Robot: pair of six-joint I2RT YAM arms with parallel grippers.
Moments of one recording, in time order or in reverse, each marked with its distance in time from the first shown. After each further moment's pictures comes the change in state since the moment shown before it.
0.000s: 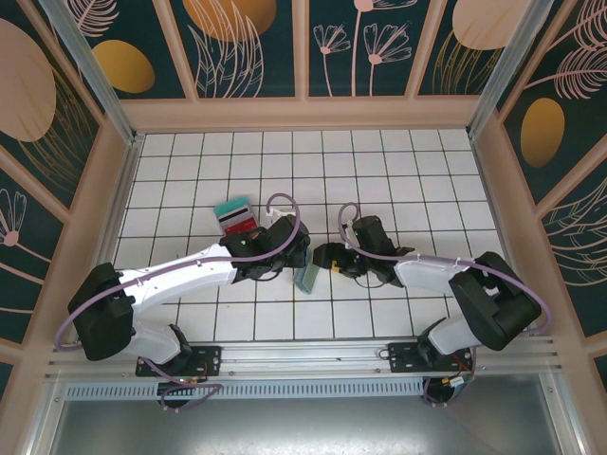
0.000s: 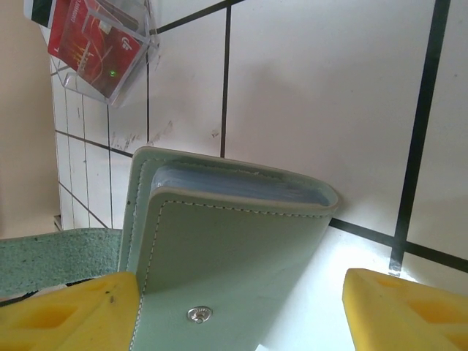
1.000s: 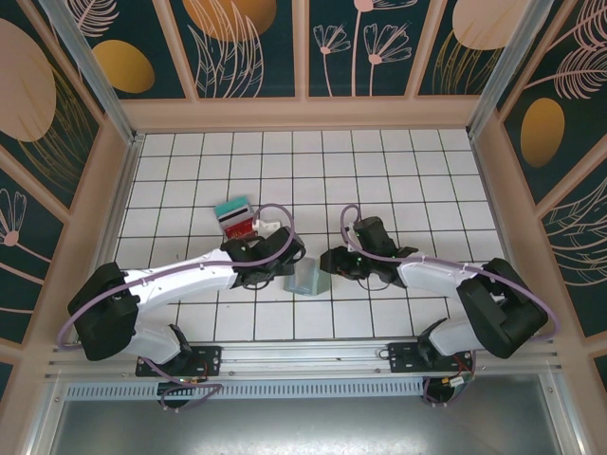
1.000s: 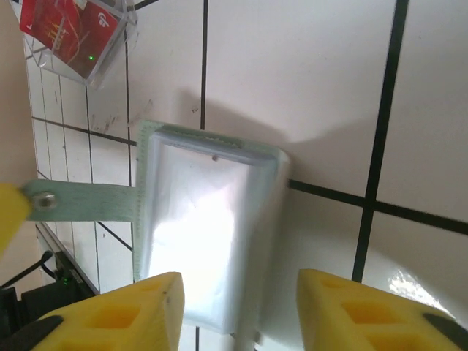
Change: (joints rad) left arm 0.000 0.000 -0.101 -0.090 -0.110 -0.138; right arm 0.002 -0.058 0.002 -0.125 0.016 -0.041
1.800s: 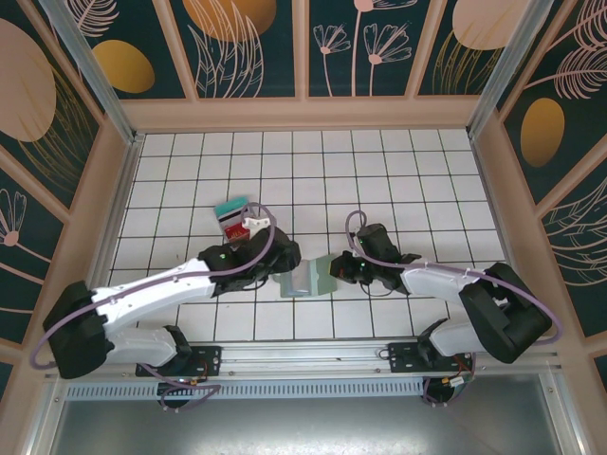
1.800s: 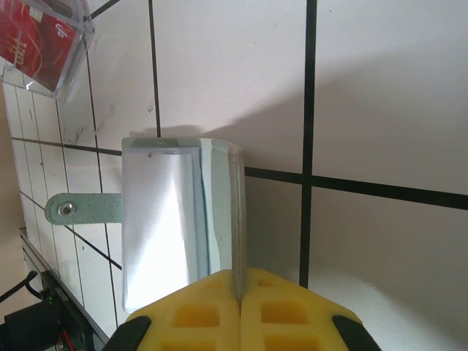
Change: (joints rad) left arm 0.000 -0.191 -0.061 0.143 0.056 -0.021; right arm 0.001 -0.029 -0.070 0.037 0.058 0.066
